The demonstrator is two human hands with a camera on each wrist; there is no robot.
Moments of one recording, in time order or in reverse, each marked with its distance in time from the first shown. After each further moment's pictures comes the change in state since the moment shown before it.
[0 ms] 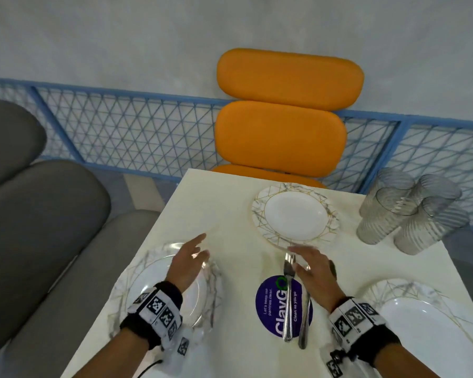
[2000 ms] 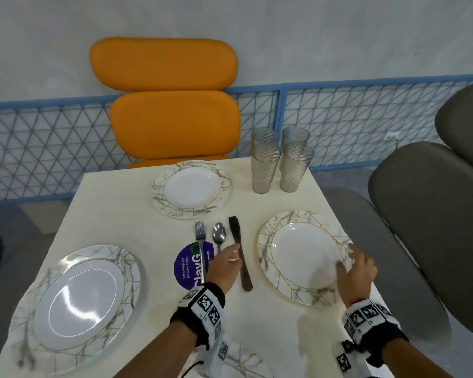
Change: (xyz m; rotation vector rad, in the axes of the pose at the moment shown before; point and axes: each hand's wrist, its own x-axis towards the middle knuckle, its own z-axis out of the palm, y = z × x) left_hand -0.118 0.041 0.216 0.164 -0.470 0.051; right_hand -0.210 0.123 -0.124 -0.133 0.775 0.701
